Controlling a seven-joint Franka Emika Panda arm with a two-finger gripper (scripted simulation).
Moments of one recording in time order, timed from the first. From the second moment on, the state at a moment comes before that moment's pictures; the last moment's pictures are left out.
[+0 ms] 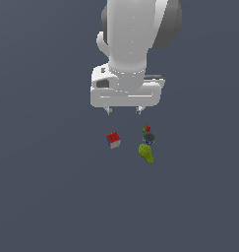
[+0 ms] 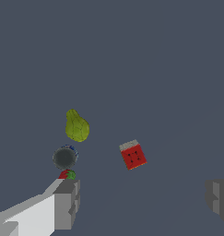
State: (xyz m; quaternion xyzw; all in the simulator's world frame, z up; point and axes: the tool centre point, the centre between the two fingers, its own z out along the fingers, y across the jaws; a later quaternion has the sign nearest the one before) arm 0.001 0.017 0.303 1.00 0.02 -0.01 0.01
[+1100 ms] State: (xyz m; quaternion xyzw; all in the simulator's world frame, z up) arm 0.012 0.004 0.301 1.00 -0.01 0.01 0.02
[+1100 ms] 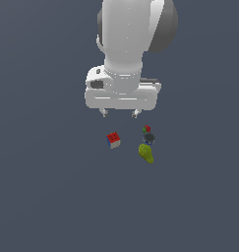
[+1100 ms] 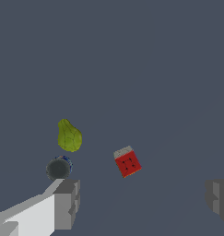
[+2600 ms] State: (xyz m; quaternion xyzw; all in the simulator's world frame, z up) arm -0.023 -0.015 0.146 0.93 -0.38 0.00 0.00
